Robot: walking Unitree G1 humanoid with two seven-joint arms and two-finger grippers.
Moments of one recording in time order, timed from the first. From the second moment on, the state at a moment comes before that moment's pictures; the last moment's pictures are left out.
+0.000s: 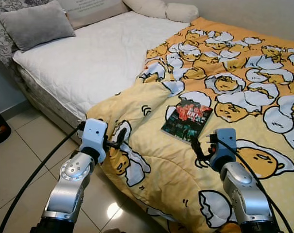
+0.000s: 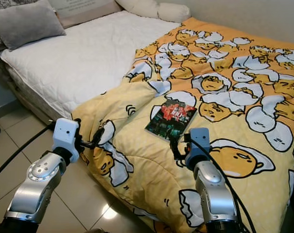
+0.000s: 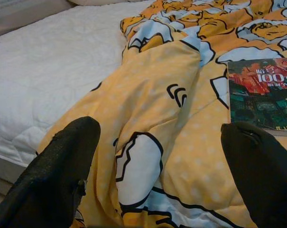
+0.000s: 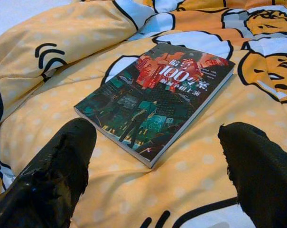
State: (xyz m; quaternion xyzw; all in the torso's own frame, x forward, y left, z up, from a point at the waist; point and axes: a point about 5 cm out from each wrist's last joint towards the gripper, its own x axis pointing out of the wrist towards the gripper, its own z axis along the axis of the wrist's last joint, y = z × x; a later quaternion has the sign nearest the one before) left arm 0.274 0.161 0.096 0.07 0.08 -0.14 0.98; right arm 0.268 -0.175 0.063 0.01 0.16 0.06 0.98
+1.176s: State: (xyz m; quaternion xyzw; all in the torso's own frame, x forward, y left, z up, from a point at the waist) left arm 0.214 0.190 0.155 0.17 0.13 -0.37 0.91; right arm 0.357 -0.159 0.068 0.17 0.17 0.00 0.97
